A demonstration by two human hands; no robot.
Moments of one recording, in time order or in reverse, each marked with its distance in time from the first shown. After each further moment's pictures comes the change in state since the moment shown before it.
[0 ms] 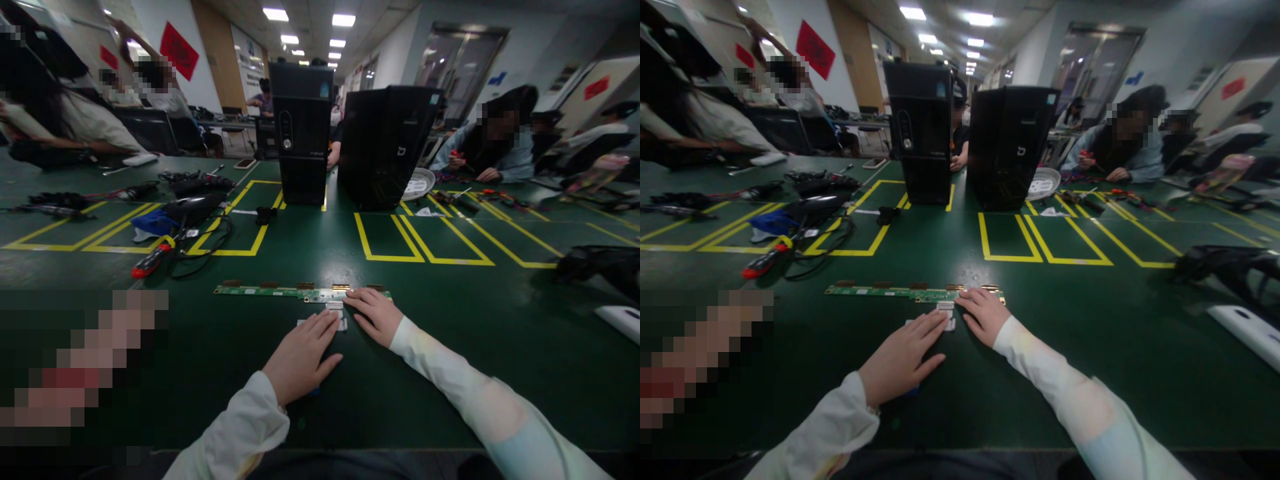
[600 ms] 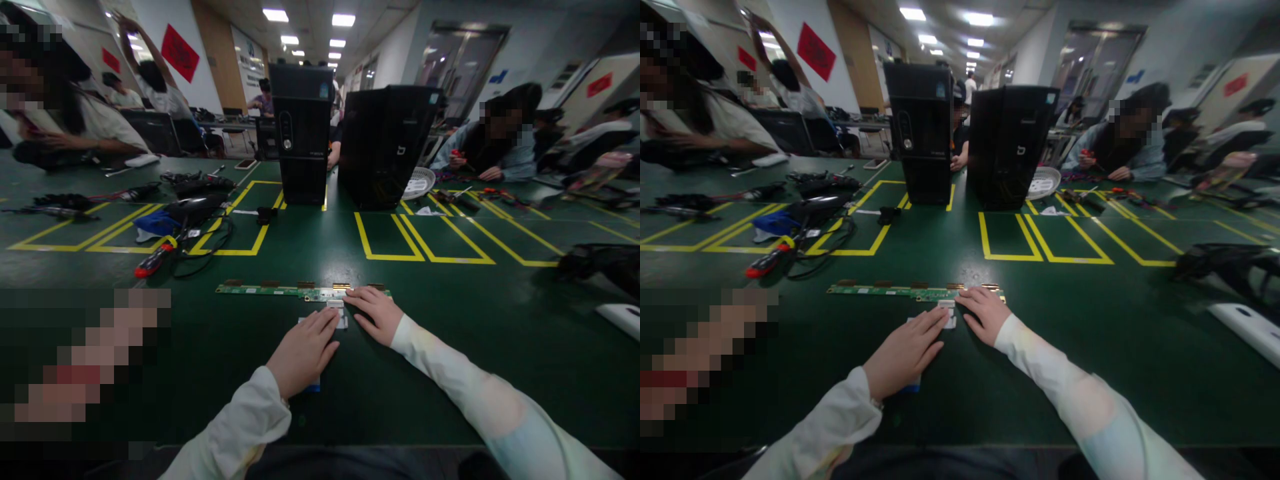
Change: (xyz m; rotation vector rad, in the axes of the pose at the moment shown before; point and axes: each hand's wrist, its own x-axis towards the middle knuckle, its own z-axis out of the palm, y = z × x) left_hand 0.005 -0.002 0.006 0.011 0.049 -0.012; right_hand 0.000 0.000 -0.001 0.032 0.002 -0.007
